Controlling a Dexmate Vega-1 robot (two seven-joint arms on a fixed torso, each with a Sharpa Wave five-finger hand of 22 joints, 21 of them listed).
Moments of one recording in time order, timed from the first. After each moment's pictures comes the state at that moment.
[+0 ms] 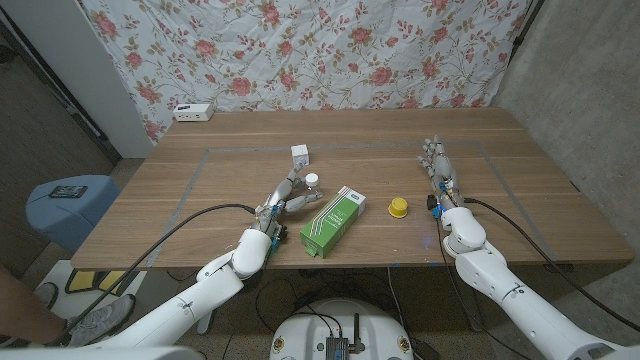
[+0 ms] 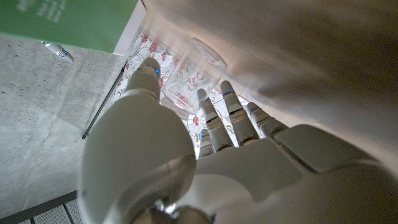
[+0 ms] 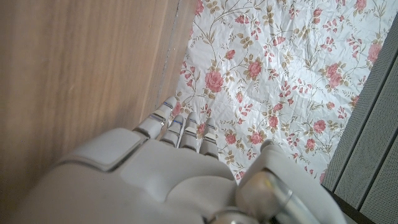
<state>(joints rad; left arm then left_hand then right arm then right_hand) 1.01 0.57 0.59 -1.48 0.11 -0.28 0.44 0.97 -0.09 0.23 -0.14 0.35 -0.01 -0.10 0.20 0.17 0.59 -0.17 0.21 0.17 0.56 -0.05 0.18 0.16 0.12 -0.04 0.19 0.16 -1.02 -0.46 -0.35 -1.39 0.50 0.43 -0.25 0.12 0.11 0.14 0.12 0.29 0.17 -0.03 0.19 0.18 0.16 0.04 0.19 0.18 0.04 -0.03 0.19 0.19 0.25 -0.04 0.18 0.17</state>
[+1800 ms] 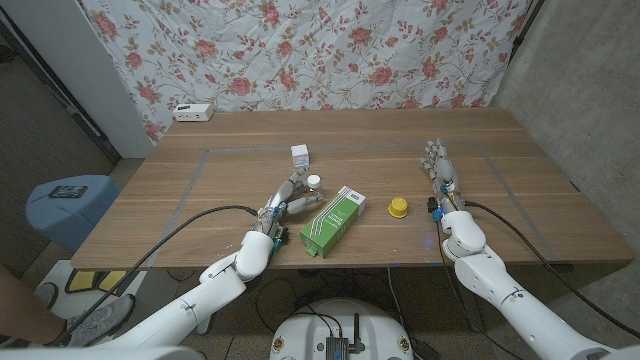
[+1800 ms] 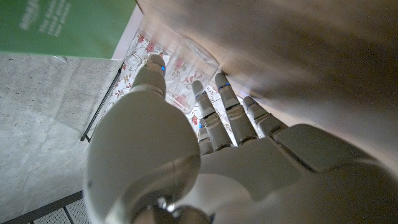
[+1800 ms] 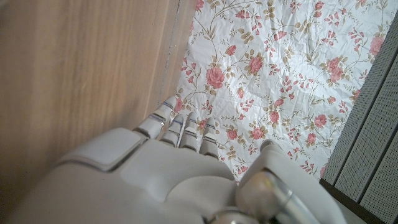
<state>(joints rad) 1.02 0.56 0.59 -1.49 0.14 -0.26 0.48 1.03 -0.06 0.20 -0.14 0.30 0.11 -0.07 0.20 0.17 0.72 -0.17 0.20 0.17 0.68 -0.07 0.19 0.16 0.19 -0.04 0.19 0.17 -1.04 -0.44 -0.34 -1.38 0.50 0.46 -0.26 0.12 0.11 0.14 0.12 0.29 0.18 -0.04 0.19 0.18 0.16 0.03 0.19 0.18 0.04 -0.03 0.19 0.19 0.25 -0.04 0.18 0.17</state>
